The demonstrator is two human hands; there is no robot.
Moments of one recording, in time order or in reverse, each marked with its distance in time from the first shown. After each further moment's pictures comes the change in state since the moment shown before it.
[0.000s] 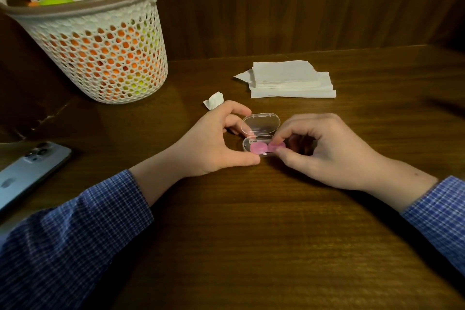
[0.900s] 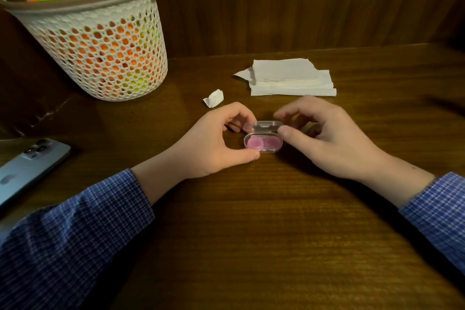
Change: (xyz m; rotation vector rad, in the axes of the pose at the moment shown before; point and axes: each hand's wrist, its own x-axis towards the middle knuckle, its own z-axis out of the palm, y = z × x) left_hand -0.008 0.006 0.002 0.023 0.042 0.108; right_hand 0.005 0.009 0.002 0.033 0.171 0.093
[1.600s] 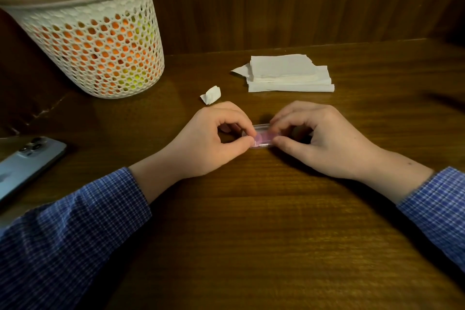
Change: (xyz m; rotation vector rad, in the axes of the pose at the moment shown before) left_hand -0.004 0.005 0.001 0.038 0.059 0.113; right_hand -0.002 -0.003 -0.001 -0.077 -0.125 -0.094
